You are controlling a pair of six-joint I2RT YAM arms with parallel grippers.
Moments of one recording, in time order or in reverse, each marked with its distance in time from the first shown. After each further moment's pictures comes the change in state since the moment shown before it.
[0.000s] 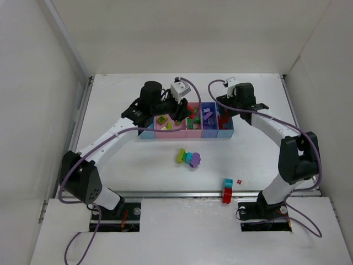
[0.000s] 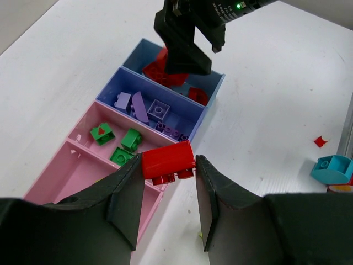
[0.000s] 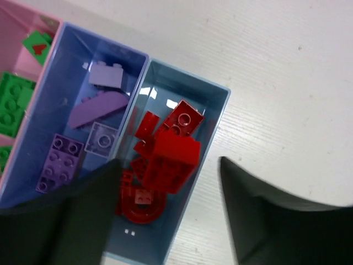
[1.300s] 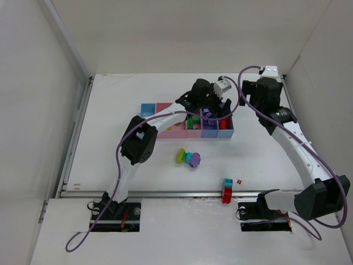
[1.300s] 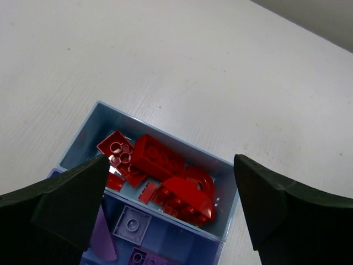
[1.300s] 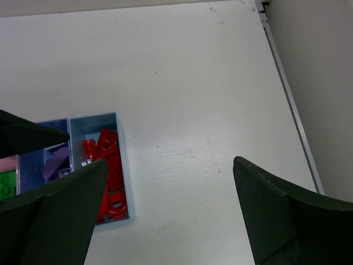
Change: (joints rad) left arm -0.177 0.791 0.625 0.145 -0.043 -0.164; right arm 0.000 -0.381 0.036 -0.158 0.493 0.243
